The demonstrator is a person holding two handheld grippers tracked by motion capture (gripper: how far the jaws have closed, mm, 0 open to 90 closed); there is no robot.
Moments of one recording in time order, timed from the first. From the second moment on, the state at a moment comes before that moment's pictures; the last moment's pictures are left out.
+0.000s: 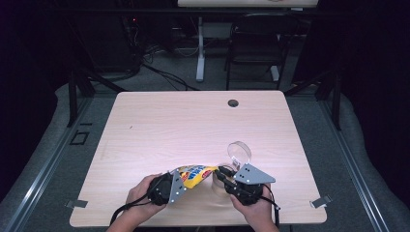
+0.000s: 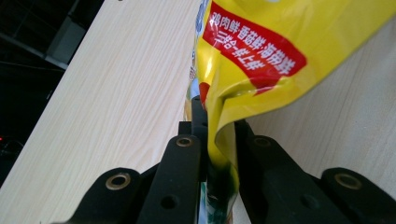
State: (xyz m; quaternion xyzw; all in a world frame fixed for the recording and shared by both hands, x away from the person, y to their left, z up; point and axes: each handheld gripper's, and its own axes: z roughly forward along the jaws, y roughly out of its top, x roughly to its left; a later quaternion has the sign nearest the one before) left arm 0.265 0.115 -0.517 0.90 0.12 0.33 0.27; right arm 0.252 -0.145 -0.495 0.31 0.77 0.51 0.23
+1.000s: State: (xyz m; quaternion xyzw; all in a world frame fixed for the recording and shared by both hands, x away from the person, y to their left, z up) left arm 0.276 0.132 -0.522 0.88 0.18 0.27 0.34; right arm 0.248 -0.153 -0.499 0.31 0.76 0.52 0.22
